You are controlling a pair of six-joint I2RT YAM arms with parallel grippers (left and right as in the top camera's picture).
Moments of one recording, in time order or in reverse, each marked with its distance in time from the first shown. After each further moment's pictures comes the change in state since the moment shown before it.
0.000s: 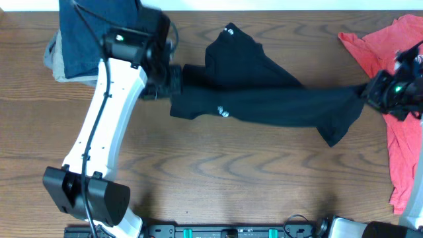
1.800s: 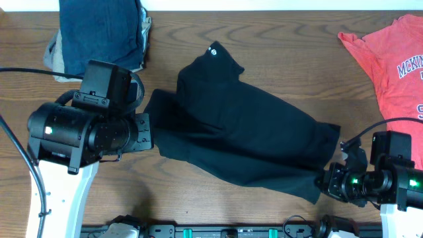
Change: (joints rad) left arm 0.000 -0.479 -0.089 -0.231 -0.042 -0.021; right arm 0.114 -0.575 -0.602 -0.212 -0.102 -0.076
